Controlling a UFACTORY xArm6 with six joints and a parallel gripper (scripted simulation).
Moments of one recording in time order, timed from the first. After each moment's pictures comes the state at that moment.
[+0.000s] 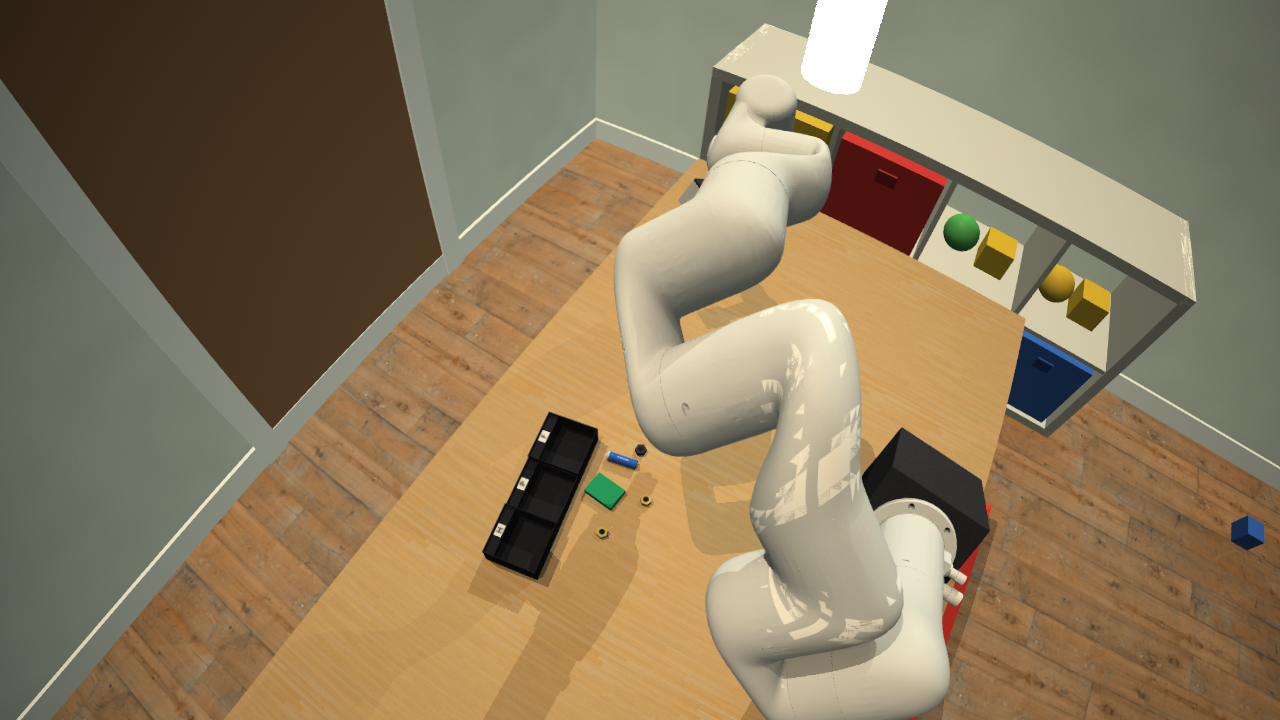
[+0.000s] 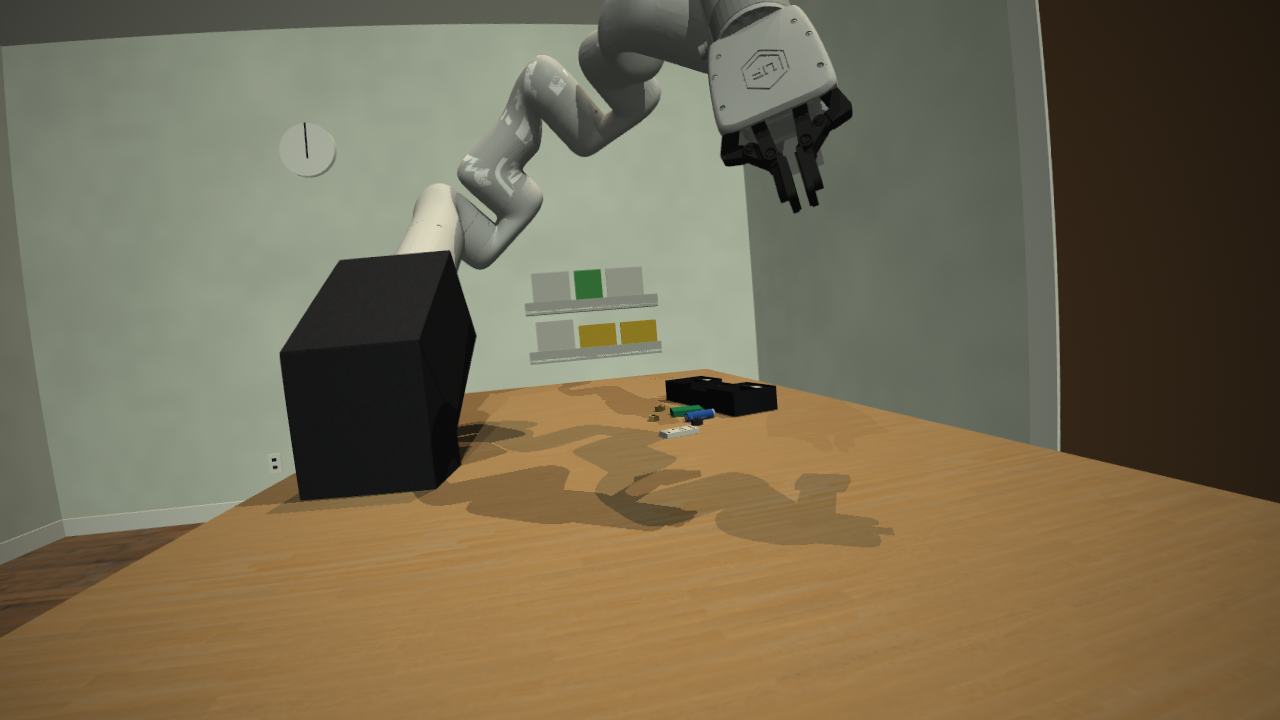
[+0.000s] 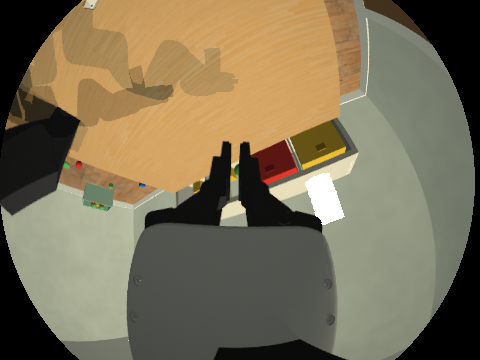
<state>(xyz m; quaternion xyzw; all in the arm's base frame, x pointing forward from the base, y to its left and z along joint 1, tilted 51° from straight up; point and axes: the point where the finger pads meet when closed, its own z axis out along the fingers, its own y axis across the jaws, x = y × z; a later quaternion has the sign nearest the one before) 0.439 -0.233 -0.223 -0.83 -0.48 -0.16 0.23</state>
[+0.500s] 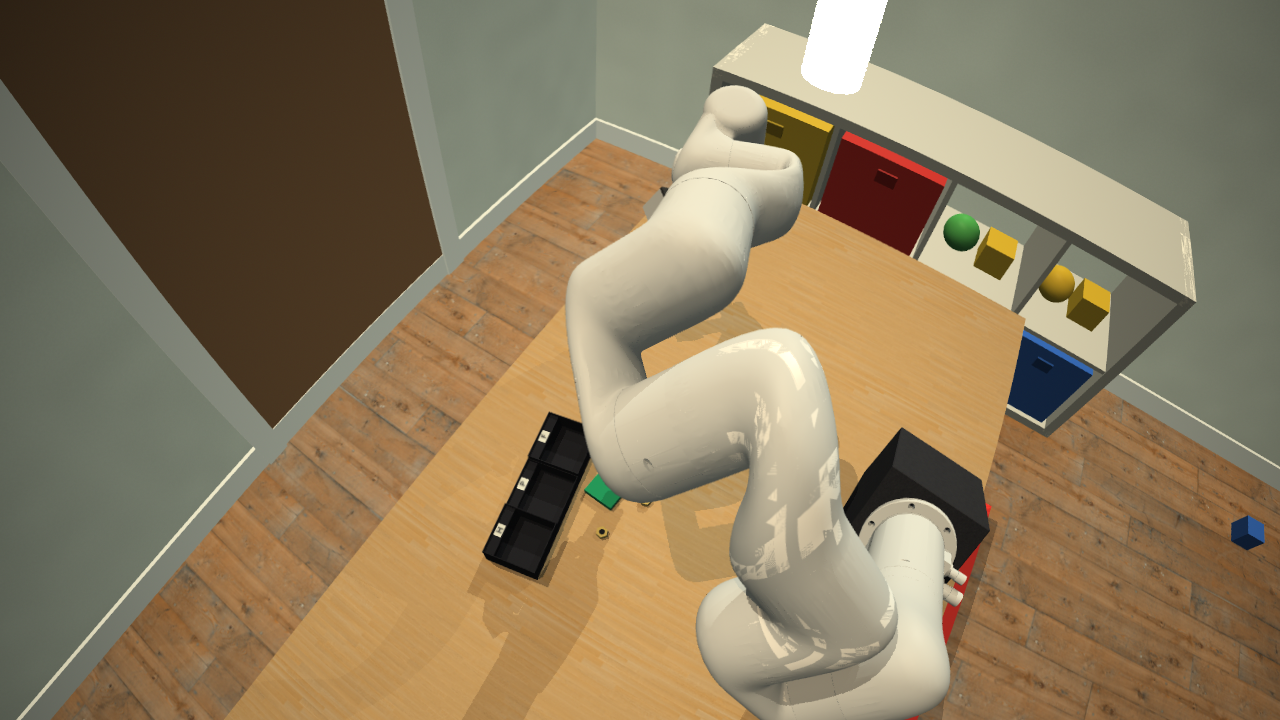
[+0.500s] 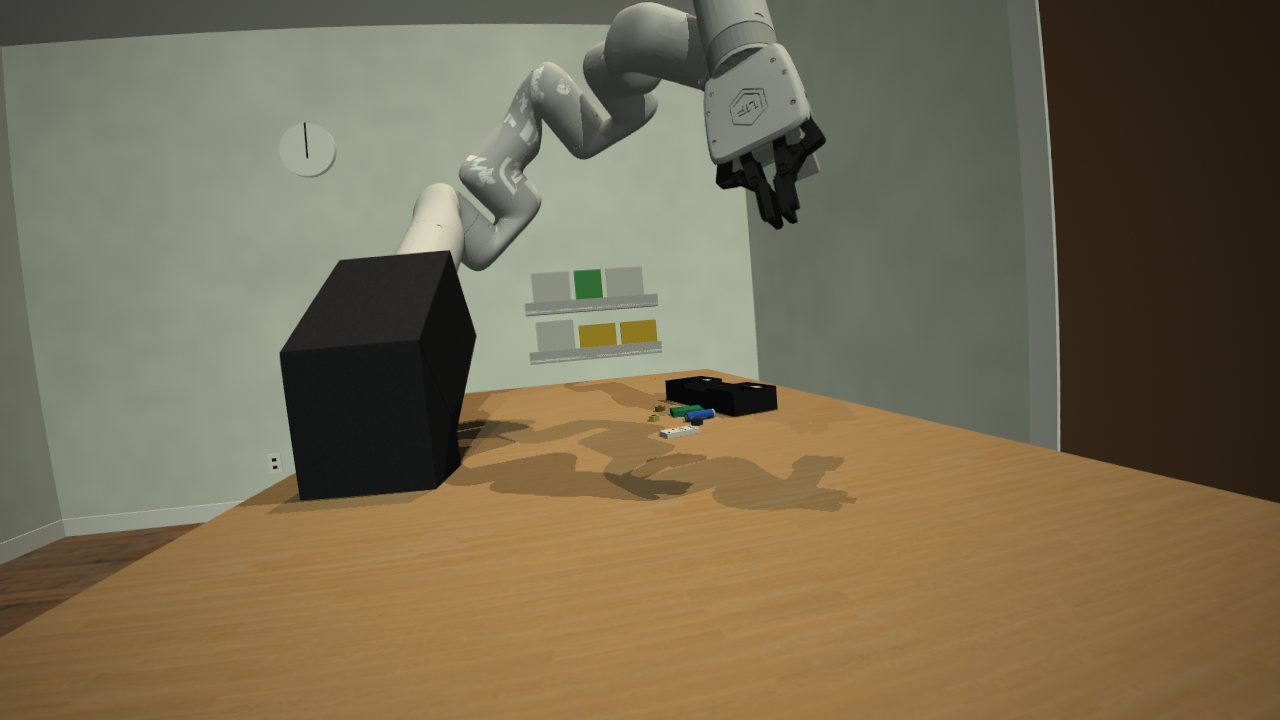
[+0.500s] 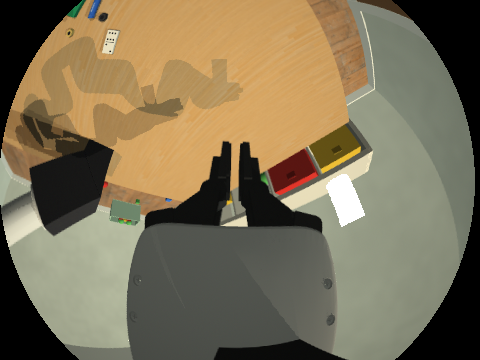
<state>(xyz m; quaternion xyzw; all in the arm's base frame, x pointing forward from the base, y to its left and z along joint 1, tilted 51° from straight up) 0.448 -0.188 -0.168 -0.86 -0.41 -0.15 0.27</state>
